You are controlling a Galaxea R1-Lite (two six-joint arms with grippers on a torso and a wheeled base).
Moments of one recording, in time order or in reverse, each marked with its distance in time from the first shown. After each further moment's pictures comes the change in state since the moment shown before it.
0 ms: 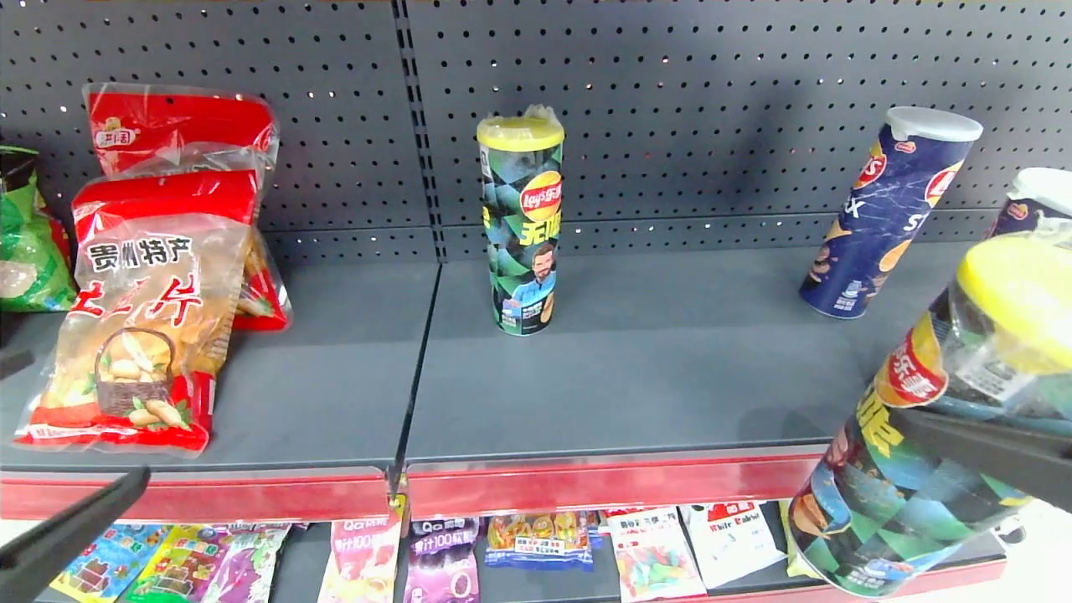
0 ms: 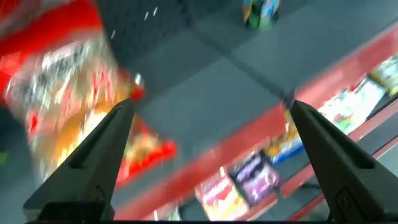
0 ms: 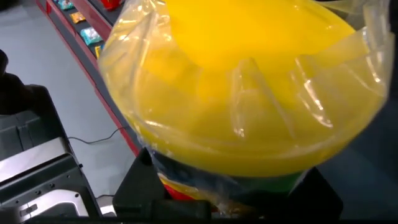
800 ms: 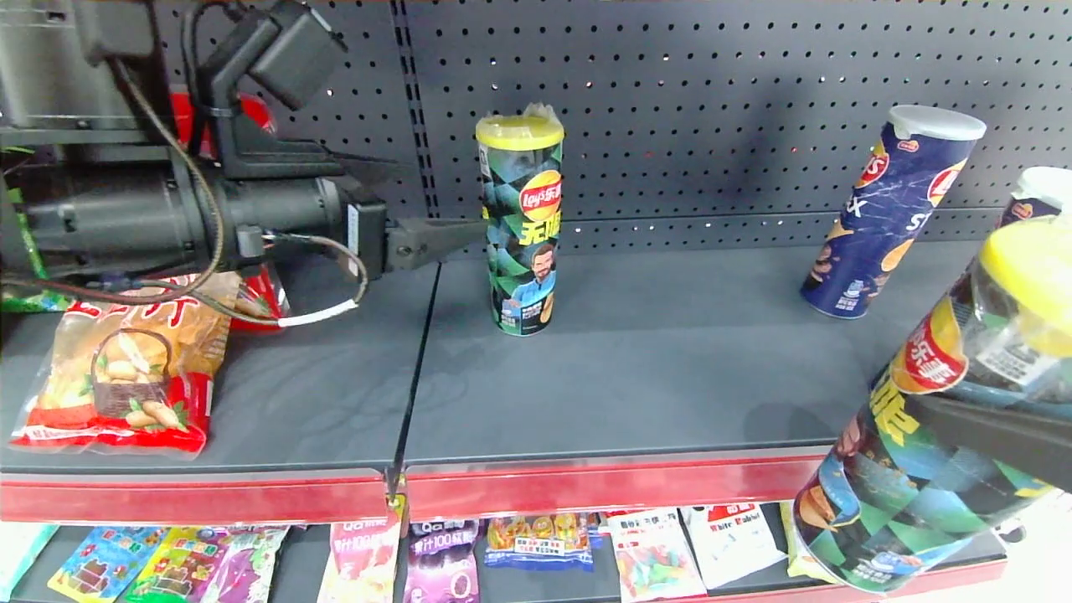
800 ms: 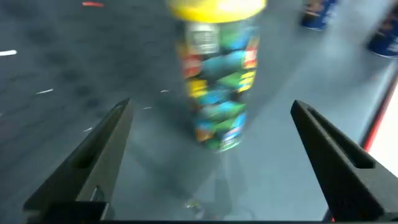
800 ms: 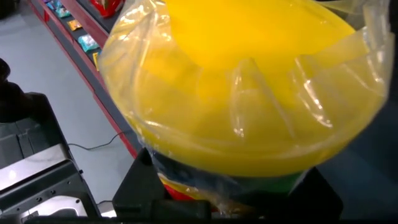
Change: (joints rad) left arm -0.164 0.819 -0.620 -0.148 -0.207 -0.087; right arm -0.015 -0.013 -0.008 0.001 -0.003 0.020
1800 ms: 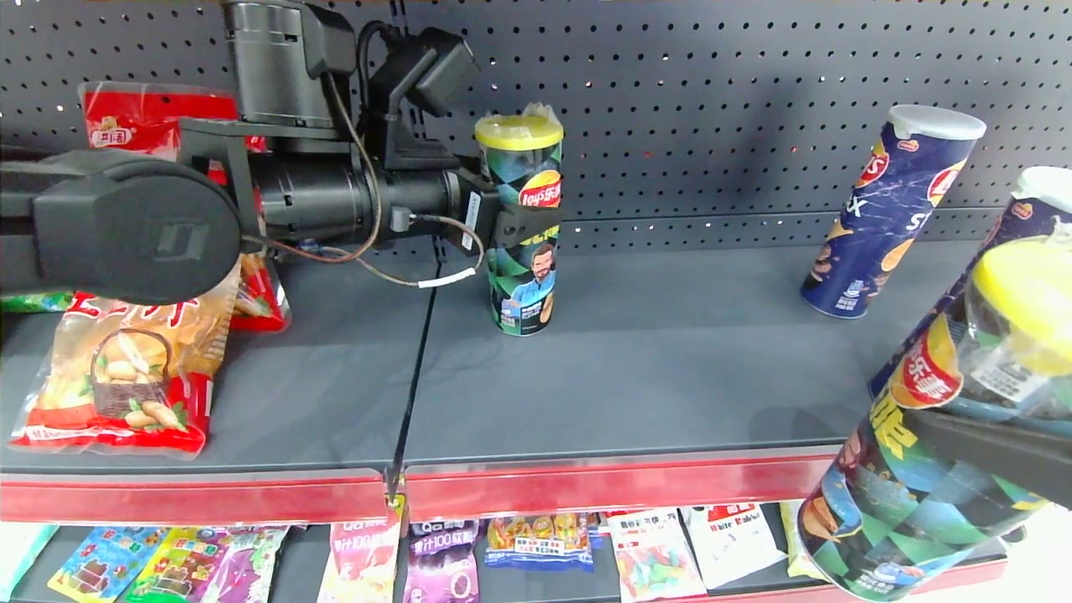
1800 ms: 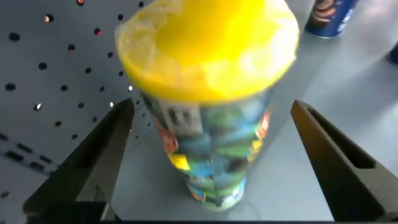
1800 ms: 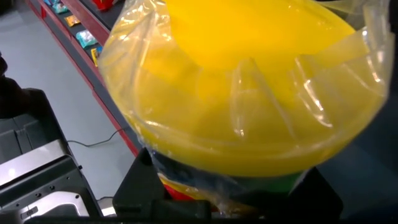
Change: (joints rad) left arm -0.081 0.252 -0.247 -0.001 0.089 0.001; right arm -0.007 -0.010 0.025 0.000 0.000 0.000
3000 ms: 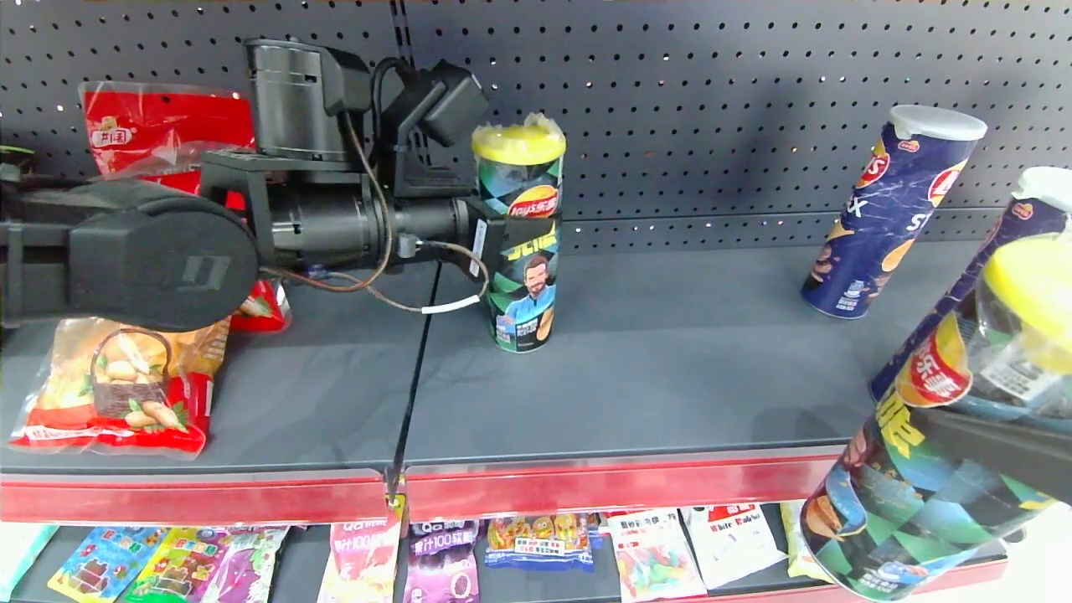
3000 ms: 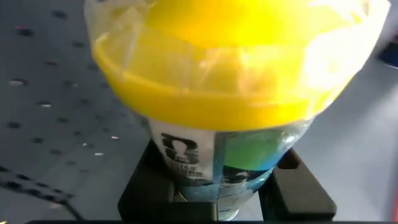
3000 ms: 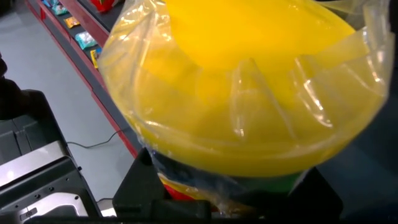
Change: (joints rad) left arm -0.005 -0.008 0.085 -0.047 -0.116 -0.029; right arm -0.001 -0.009 0.000 0.000 -0.002 -0.001
